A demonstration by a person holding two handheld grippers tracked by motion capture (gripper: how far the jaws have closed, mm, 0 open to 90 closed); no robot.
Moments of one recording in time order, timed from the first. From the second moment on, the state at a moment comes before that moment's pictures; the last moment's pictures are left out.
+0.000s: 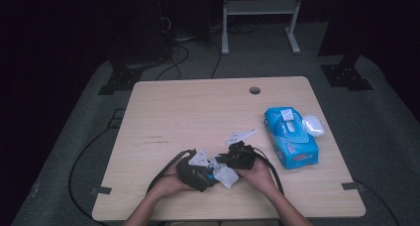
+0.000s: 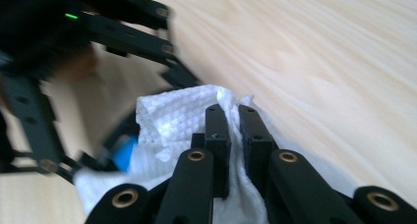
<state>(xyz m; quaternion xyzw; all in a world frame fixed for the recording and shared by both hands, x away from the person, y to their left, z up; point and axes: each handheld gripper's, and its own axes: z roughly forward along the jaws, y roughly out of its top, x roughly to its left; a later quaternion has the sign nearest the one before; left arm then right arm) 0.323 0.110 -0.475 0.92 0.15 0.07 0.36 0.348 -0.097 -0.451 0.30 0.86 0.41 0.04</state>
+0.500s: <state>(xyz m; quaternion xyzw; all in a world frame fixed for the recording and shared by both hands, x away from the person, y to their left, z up) 0.324 0.110 -0.475 0.92 0.14 0.07 0.36 0.354 -0.118 -0.453 0.31 0.86 0.40 0.06</state>
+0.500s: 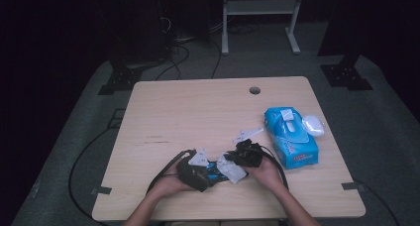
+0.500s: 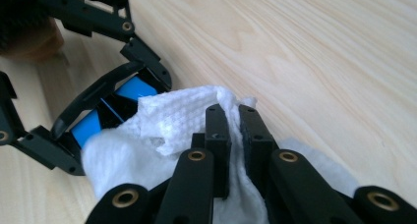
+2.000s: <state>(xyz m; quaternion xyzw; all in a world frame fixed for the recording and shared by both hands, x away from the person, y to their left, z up) 0.324 0.109 -0.476 0.92 0.15 0.07 0.37 0.309 -0.115 -0.453 0.22 0.89 0.41 0.03</state>
